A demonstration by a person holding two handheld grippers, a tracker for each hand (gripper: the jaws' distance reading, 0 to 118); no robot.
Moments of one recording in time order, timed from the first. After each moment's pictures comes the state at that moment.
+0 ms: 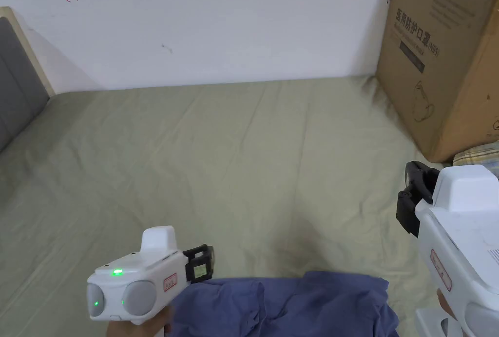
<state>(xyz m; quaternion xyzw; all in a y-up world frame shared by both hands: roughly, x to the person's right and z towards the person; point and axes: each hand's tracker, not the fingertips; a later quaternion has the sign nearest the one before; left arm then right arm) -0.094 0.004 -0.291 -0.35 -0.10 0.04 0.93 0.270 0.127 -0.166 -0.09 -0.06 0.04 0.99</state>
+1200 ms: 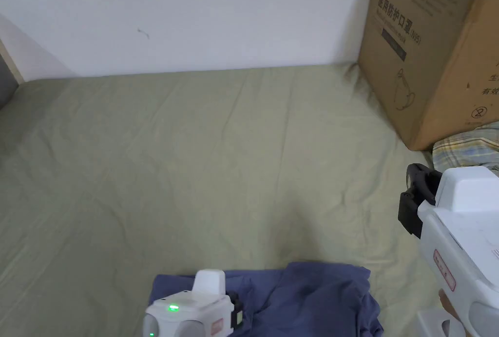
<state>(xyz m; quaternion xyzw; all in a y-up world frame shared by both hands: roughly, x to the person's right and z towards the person) -0.019 -0.085 -0.269 -0.44 -0.22 0.05 0.87 0.290 0.116 -0.164 -0.12 -0.08 0.04 0.99</state>
